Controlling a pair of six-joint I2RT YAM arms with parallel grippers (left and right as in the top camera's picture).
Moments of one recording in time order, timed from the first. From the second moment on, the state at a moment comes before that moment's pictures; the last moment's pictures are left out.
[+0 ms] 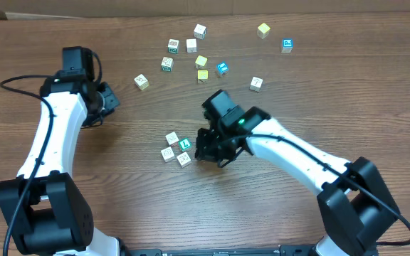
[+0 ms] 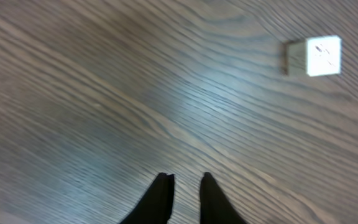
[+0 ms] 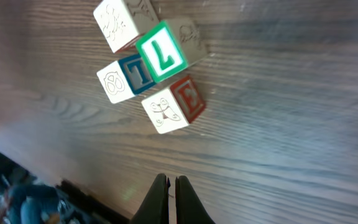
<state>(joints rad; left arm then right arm) 0.11 1.73 1.35 -0.87 -0.04 -0.49 0.70 1.79 1.22 -0.67 -0.42 0.82</state>
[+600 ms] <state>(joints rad) 0.13 1.73 1.35 -0.86 -0.06 -0.49 0.81 1.79 1.10 -0.53 -0.24 1.12</state>
